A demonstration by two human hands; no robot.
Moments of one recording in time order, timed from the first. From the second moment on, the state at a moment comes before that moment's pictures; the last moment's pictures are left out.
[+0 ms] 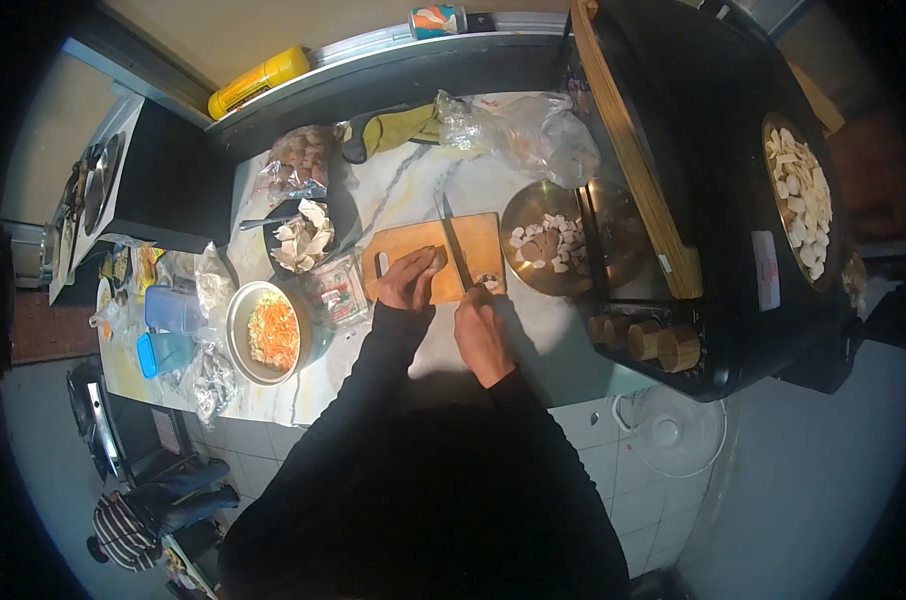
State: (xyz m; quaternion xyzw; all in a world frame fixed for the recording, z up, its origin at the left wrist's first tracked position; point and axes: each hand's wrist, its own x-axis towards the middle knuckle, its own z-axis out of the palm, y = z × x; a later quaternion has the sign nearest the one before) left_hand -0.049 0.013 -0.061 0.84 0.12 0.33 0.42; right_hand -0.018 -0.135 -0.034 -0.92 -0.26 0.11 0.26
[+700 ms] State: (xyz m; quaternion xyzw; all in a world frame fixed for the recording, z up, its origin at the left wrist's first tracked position) left_hand -0.049 0.012 -0.071 0.85 0.12 0.32 0.40; right_hand -0.028 -0.123 -0.020 -0.92 -0.29 0.12 0.23
